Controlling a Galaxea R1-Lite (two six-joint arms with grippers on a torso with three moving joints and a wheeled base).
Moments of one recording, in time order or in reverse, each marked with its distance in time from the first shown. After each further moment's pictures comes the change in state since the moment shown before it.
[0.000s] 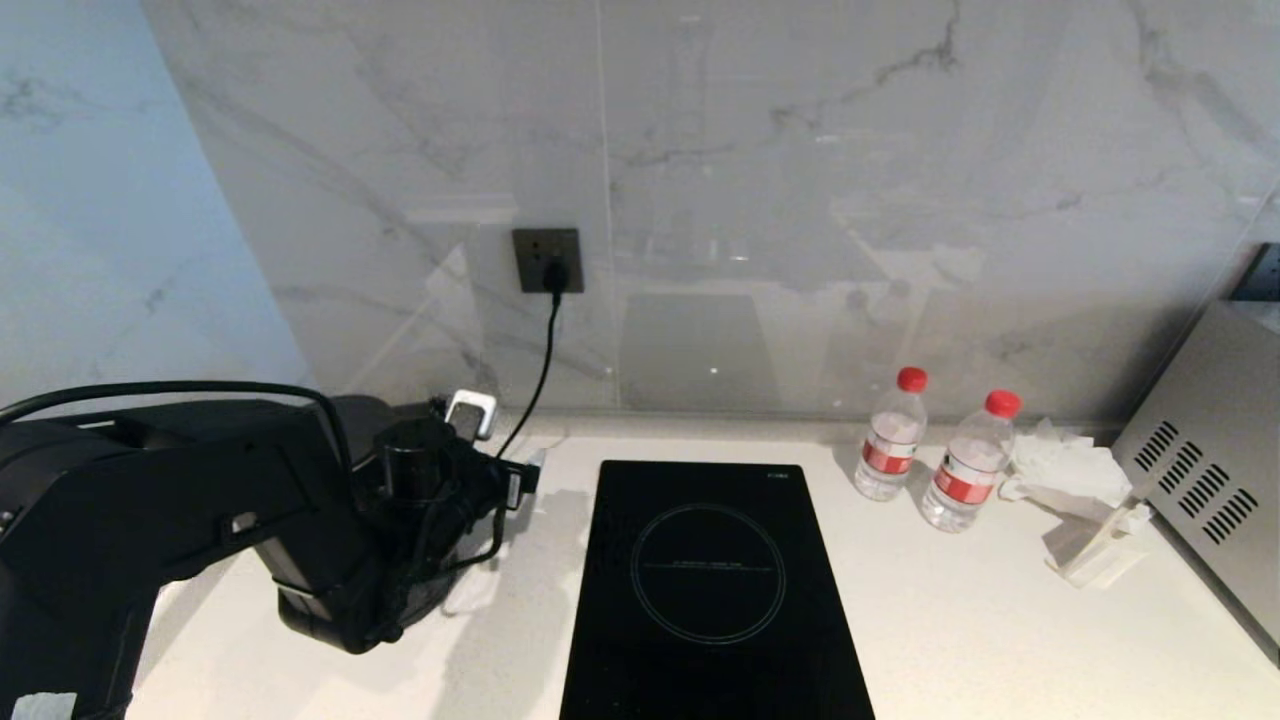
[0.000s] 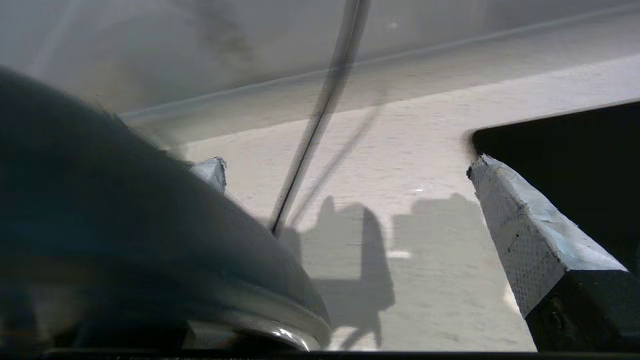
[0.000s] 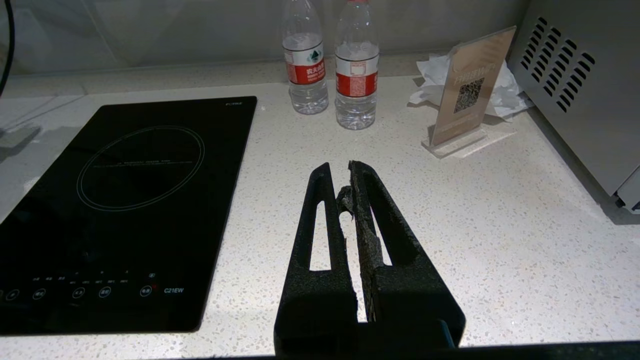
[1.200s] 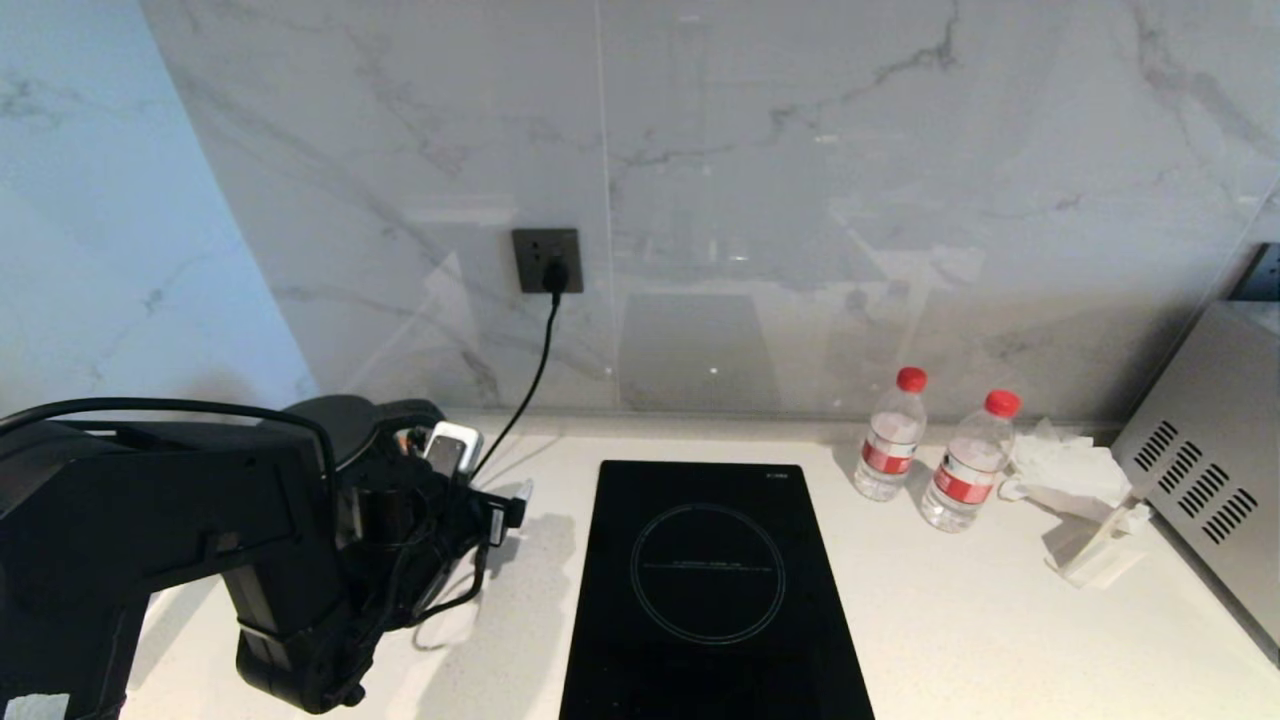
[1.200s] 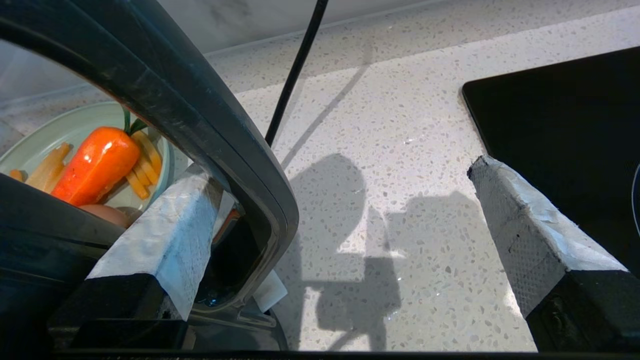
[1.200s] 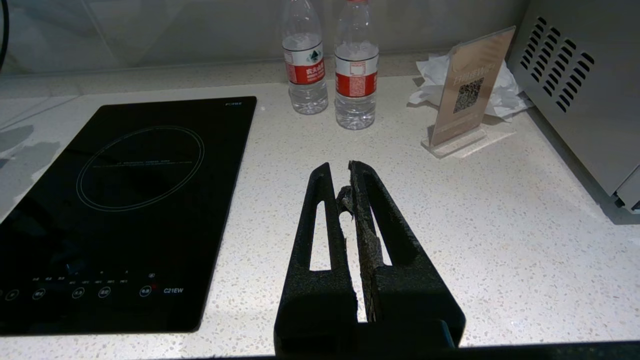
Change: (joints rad) left arm 0.009 -0.008 0.191 -0.157 -0.002 -0.005; right arm 0.000 0.000 0.000 0.000 0.000 0.000
